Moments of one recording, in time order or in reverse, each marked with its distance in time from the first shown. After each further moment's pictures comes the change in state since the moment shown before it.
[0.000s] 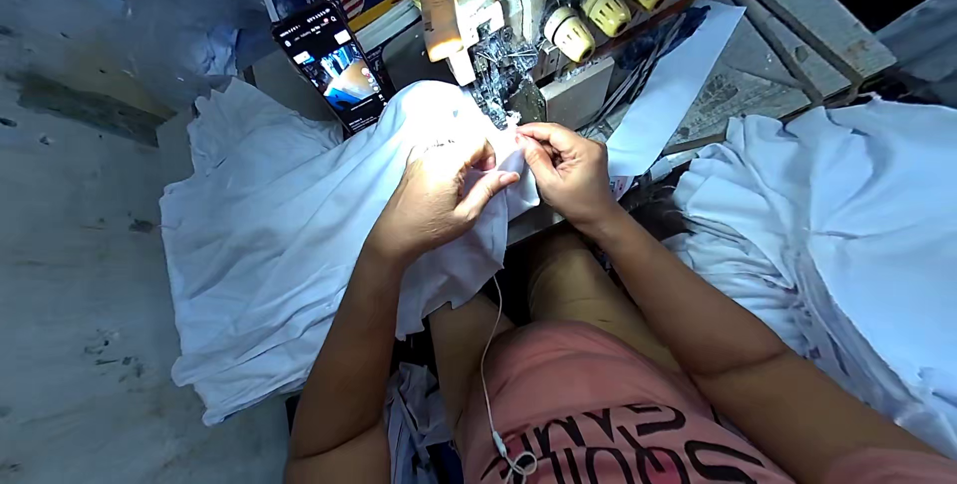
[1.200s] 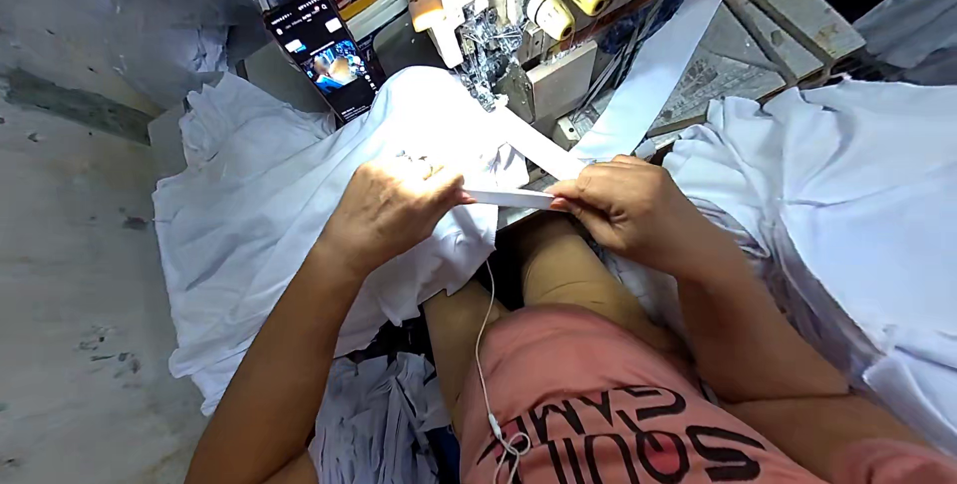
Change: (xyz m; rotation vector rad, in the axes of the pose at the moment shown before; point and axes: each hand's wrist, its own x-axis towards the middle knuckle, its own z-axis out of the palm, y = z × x) left_hand -0.035 0.006 -0.023 0.527 -0.106 0.252; right_hand -0.033 -0.050 -0.087 -0.349 -0.429 -0.335
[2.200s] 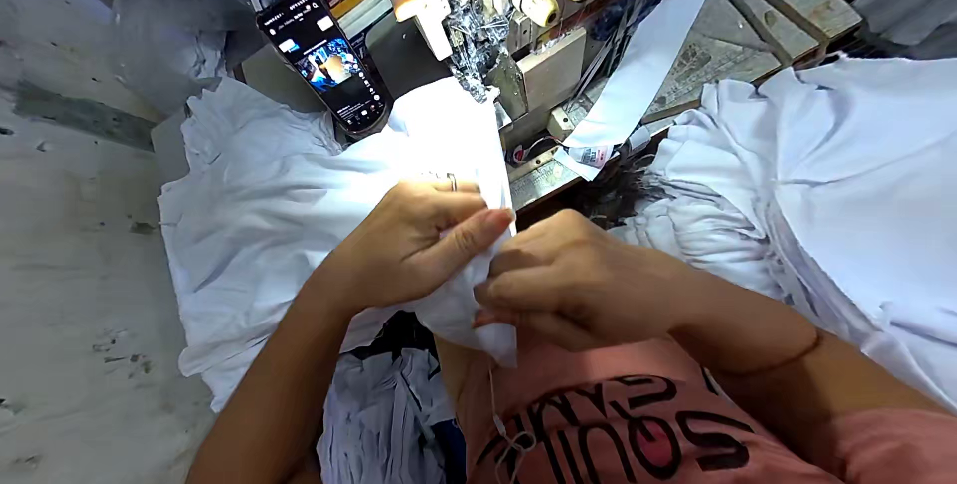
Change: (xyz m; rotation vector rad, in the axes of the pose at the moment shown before) left_hand 0.008 0.040 -0.033 -0.757 -0.018 -0.029; right_hand 0.036 -0.075 0.000 0.550 -0.038 -0.319
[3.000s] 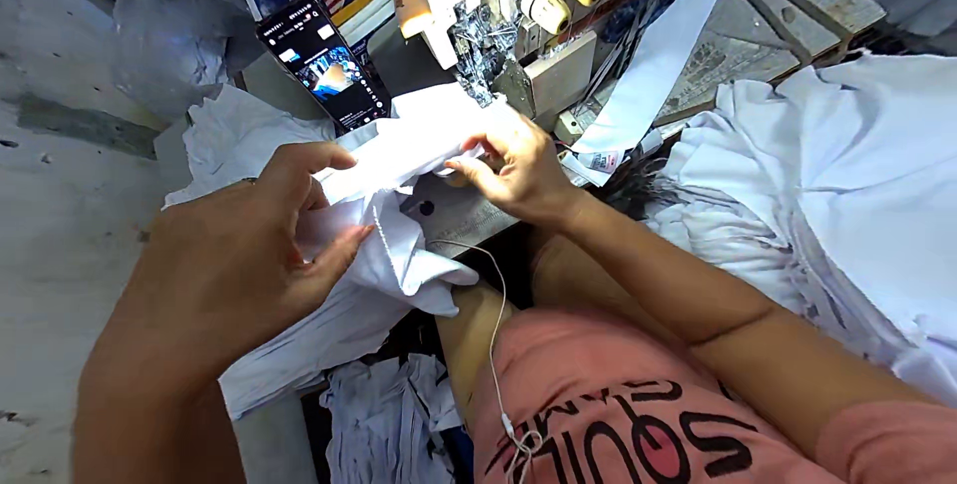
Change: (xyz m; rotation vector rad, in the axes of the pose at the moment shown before) left_hand -0.063 0.010 -0.074 0.703 0.075 -0.410; right_hand 0.015 0.111 0.033 -0.346 0.442 0.321
